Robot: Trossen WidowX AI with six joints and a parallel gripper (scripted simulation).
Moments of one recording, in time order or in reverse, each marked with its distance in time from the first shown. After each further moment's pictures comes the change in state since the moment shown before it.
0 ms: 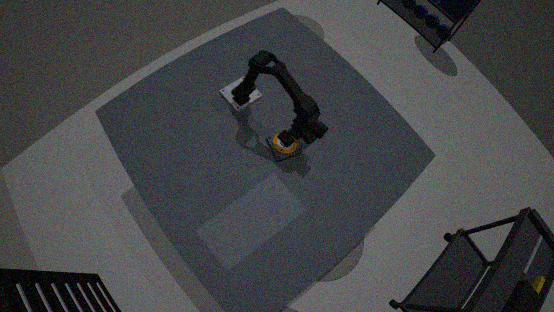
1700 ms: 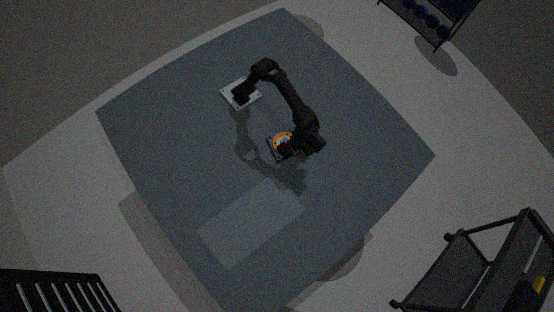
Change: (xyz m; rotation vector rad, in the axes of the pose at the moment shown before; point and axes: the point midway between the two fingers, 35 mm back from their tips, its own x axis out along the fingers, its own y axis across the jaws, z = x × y) arm -0.007 -0.041 0.039 -0.001 -0.014 -0.002
